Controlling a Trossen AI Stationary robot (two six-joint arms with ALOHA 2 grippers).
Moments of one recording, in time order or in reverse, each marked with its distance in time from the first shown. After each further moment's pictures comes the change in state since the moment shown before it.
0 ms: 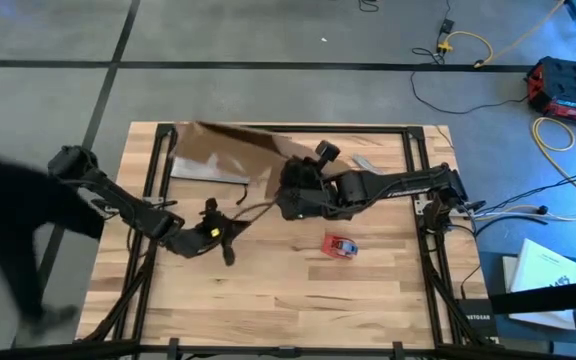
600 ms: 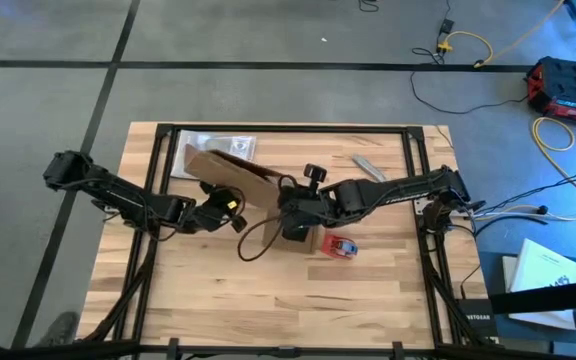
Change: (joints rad) left arm 0.274 0.010 -0.003 -0.165 -0.033 0.136; right arm 0.042 -0.005 -0.097 0.006 -0.476 0.027
